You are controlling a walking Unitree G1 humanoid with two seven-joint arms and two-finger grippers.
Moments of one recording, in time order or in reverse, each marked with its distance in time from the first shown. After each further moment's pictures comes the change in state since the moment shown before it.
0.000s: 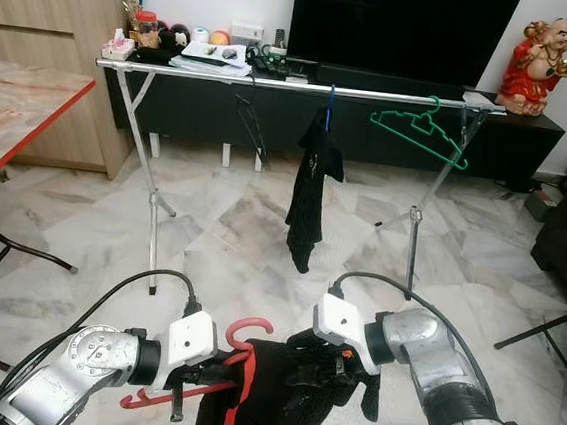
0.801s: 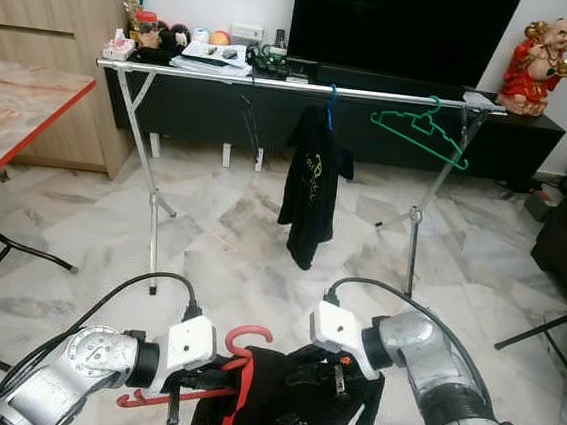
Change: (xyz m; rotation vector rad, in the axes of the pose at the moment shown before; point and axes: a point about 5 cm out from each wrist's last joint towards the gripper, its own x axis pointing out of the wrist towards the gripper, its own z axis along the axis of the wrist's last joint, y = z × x) left arm 0.002 -0.002 -0.001 -0.006 0.018 -0.024; right arm 0.006 0.003 -0.004 -0.011 0.032 0.049
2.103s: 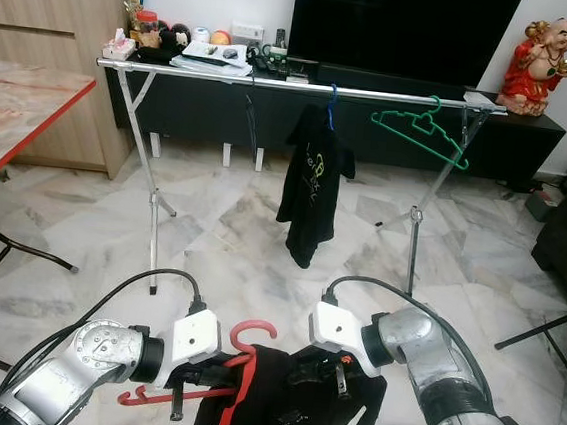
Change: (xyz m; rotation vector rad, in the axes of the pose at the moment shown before) left arm 0.002 0.008 0.008 -0.027 -0.008 0.026; right arm 0.000 -0.002 0.001 -0.019 0.035 0.014
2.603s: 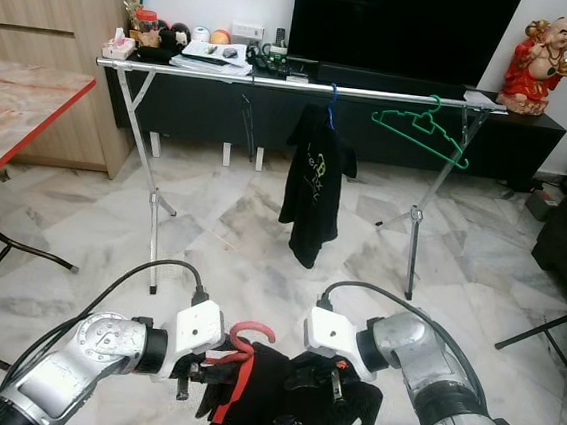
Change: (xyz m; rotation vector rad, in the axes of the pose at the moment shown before) left arm -0.005 0.004 0.002 0.041 0.019 -0.022; right arm 0.006 0.002 -0.004 0.013 0.030 0.010
